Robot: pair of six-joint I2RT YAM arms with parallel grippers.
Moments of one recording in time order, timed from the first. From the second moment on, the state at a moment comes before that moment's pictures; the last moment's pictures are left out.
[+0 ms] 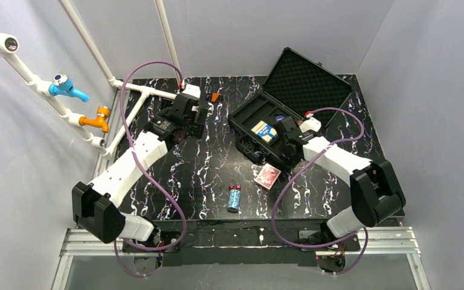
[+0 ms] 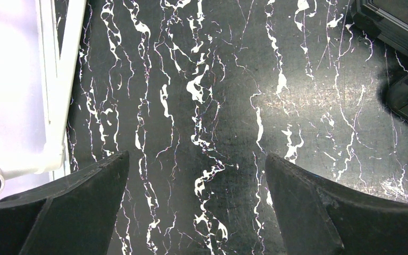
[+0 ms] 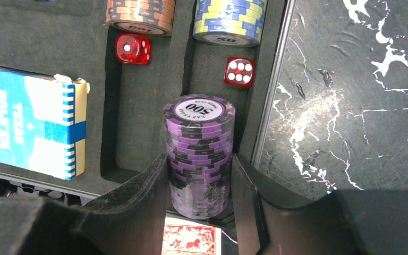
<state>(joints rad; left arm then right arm) -0.53 1.38 1.28 -0.69 -0.52 -0.08 0.55 1.50 0.96 -0.57 0.53 1.05</state>
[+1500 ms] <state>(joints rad) -0.53 1.37 1.28 -0.69 -0.51 -0.08 0.55 1.36 1.01 -0.57 0.48 0.96</state>
